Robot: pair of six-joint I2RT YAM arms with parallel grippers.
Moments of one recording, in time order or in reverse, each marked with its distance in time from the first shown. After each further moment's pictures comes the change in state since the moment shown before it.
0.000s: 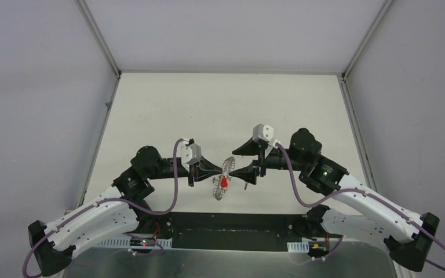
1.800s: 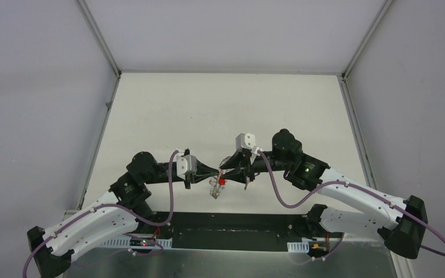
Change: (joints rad) left arm 0.000 -0.102 -0.062 -0.004 -0.003 0.163; right arm 0.057 0.109 -0.045 0.116 -0.100 -0.072
